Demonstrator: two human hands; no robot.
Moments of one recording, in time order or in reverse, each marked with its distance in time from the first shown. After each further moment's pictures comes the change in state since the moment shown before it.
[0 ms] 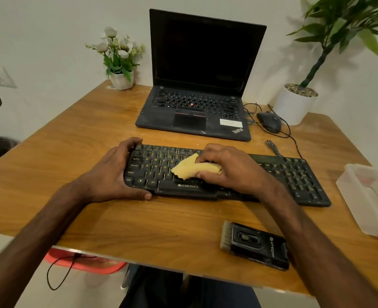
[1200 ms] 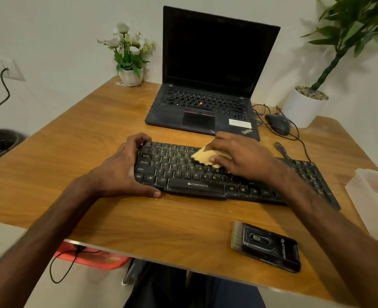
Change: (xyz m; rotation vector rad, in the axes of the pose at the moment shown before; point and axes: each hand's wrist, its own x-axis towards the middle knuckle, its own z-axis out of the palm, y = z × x) left_hand 0.001 -0.004 -0.002 -0.161 -0.035 -0.021; right_hand 0.023 0.011 -0.009 -0.228 -0.057 0.002
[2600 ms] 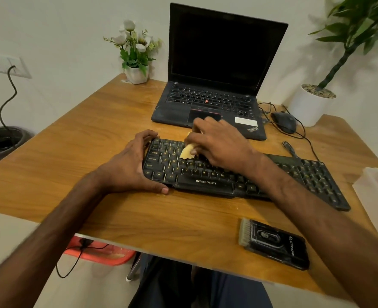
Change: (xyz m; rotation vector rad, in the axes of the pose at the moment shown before) left_hand 0.000 0.003 0.001 0.019 0.016 -0.006; right_hand 0.043 -0.033 0.012 -0.245 0.170 -0.157
